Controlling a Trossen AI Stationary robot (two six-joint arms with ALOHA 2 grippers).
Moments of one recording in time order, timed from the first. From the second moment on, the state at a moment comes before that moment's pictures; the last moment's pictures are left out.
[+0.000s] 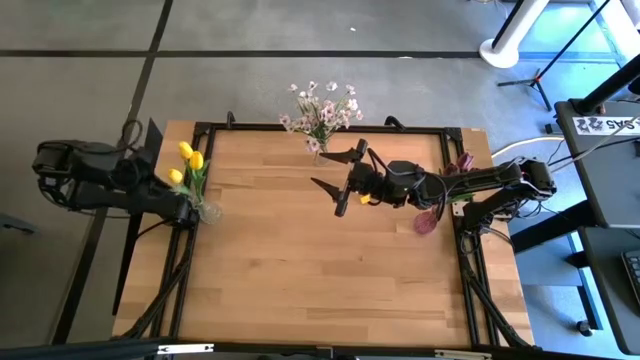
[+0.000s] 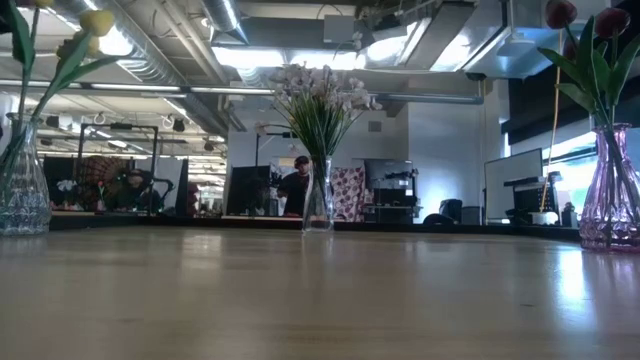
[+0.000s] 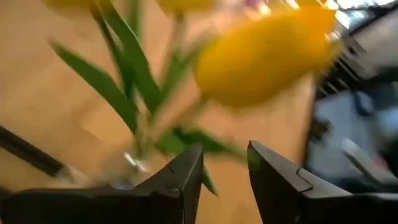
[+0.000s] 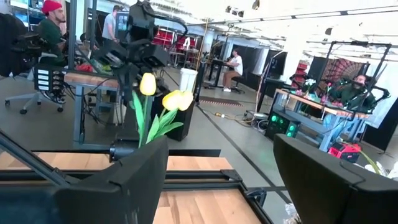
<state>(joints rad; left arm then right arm) -0.03 0.30 1.19 -1.57 -0.05 -0.74 0.08 1.48 1.13 0.47 0.36 -0.24</state>
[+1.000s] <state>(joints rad) 0.14 0.01 0.67 -0.76 0.58 -0.49 0.05 1.46 1.13 0.44 0.34 -0.21</state>
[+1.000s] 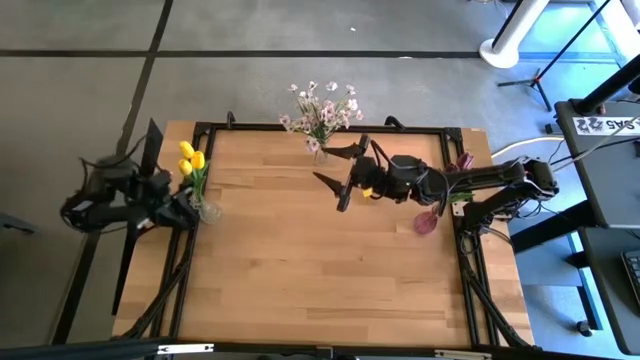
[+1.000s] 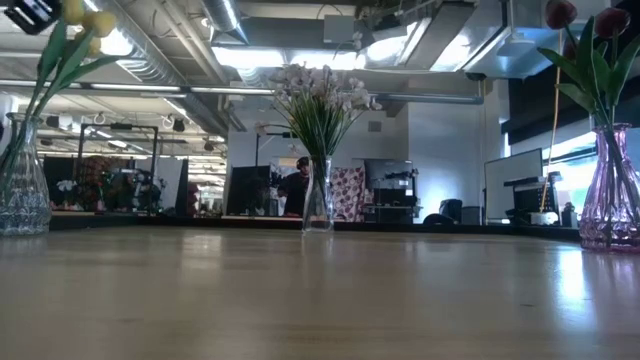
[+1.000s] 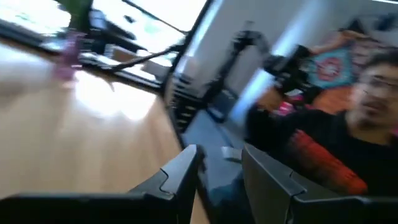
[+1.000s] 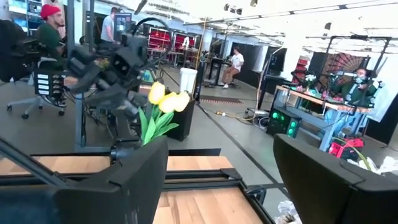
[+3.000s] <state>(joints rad) -0.47 0.01 0.07 0.02 0.07 -0.27 -0.05 1.46 1.11 0.45 0.22 -0.10</state>
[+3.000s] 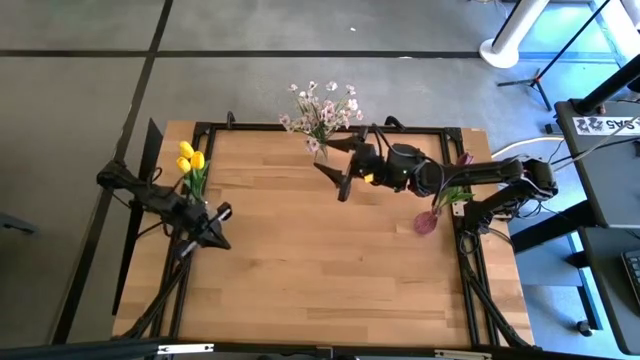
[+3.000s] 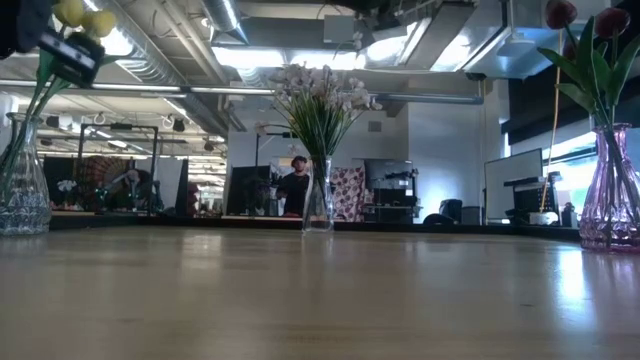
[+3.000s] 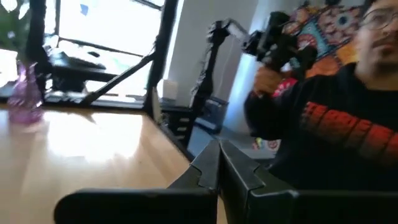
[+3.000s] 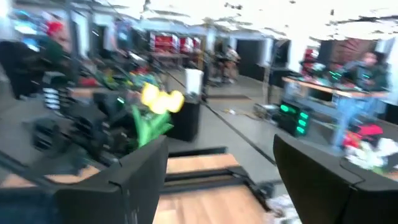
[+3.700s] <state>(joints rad) -0.47 0.01 0.01 0.09 -0.03 -0.38 -0.05 1.17 0.79 0.50 0.09 -0.05</state>
